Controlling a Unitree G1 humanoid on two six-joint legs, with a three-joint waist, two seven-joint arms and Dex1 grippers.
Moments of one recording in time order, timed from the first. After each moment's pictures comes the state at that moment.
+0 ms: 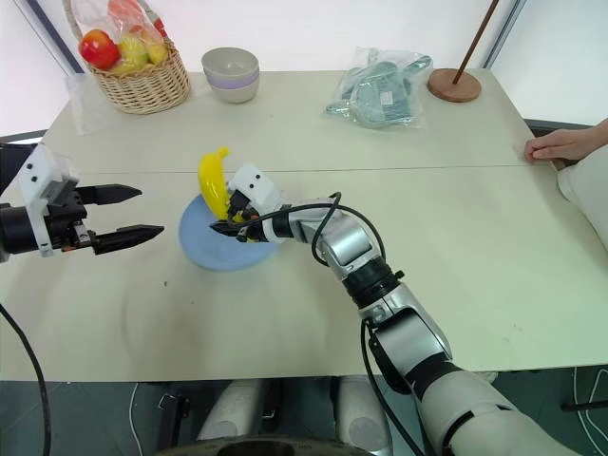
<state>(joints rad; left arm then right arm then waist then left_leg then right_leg) -0.21 1.07 0.34 -0.25 -0.62 0.71 -1.02 -0.84 -0.07 0.39 0.33 0.23 0.53 0.76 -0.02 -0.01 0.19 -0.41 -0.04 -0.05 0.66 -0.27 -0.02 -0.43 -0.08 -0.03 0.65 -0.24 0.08</state>
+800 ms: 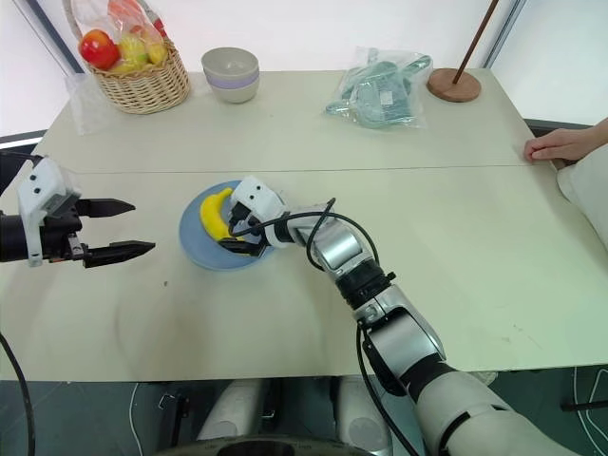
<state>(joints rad) -0.15 1.15 0.34 -0.26 -0.58 0.72 -1.07 -0.84 -0.08 0.36 0.35 0.10 0.56 0.73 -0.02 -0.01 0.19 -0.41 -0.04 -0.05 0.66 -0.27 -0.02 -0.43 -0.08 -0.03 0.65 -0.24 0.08</state>
